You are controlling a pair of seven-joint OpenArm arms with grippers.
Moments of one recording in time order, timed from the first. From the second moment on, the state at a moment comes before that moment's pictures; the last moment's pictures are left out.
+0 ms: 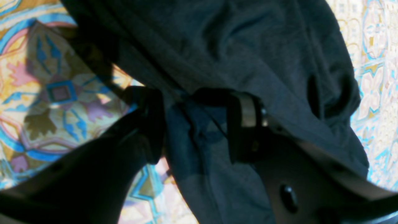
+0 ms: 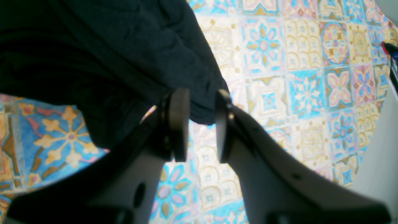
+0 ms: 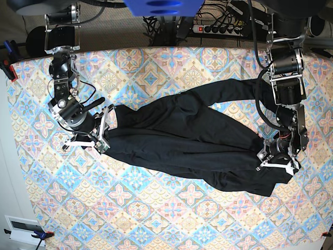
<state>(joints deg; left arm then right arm) -29.7 -21.2 -7.4 48.5 -41.0 10.2 47.9 3.4 18.2 -1.6 103.3 2.7 33.7 -50.4</state>
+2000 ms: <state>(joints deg) -26.6 -22.5 -6.8 51.6 -40.6 10.2 44.1 3.5 18.2 -1.6 100.2 2.5 33.7 -50.2</state>
